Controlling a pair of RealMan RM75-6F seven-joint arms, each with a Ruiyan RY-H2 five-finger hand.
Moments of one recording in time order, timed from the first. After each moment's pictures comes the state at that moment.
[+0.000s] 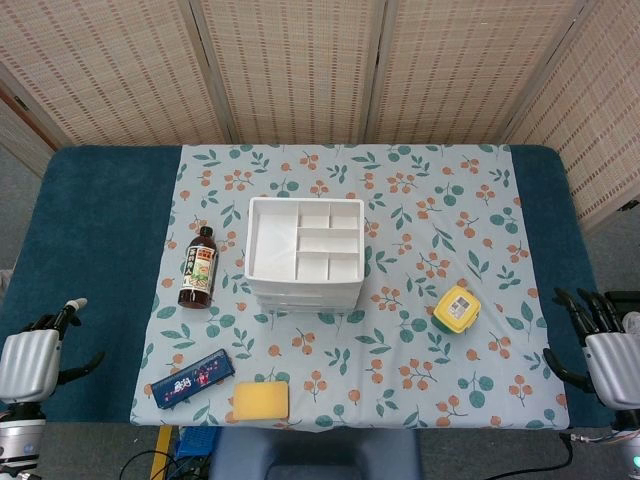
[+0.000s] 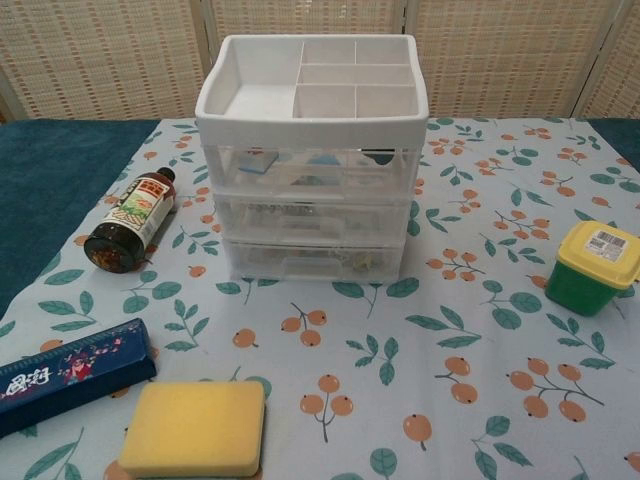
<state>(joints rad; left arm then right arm) -0.11 -1.15 -0.09 -1.82 1.38 1.50 0.33 0.04 -1.05 0.02 -1.60 -1.59 1.53 0.17</state>
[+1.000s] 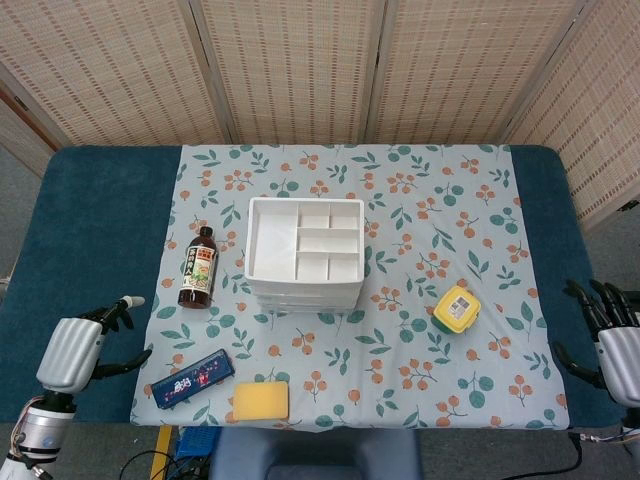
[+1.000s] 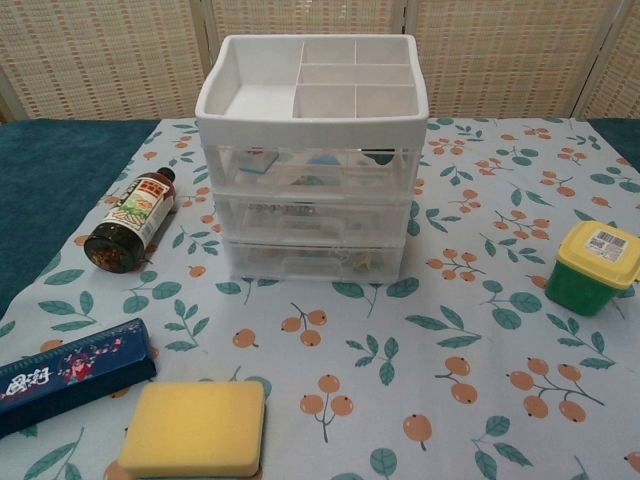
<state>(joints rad) -0.20 -1.11 -0.08 -1.88 1.58 1.41 0.09 0.04 -1.02 0.04 -1.61 -1.60 1.57 0.18</state>
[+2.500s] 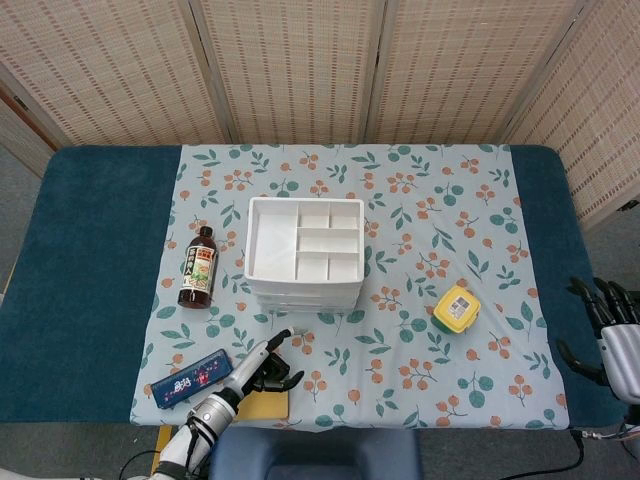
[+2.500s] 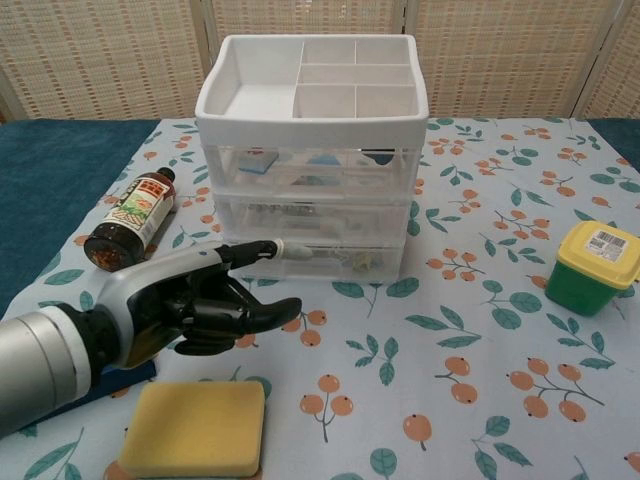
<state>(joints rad) -0.51 -1.69 -0.14 -1.84 1.06 0.94 -0.23 0.04 -1.01 0.05 -1.62 -1.58 1.55 0.17</state>
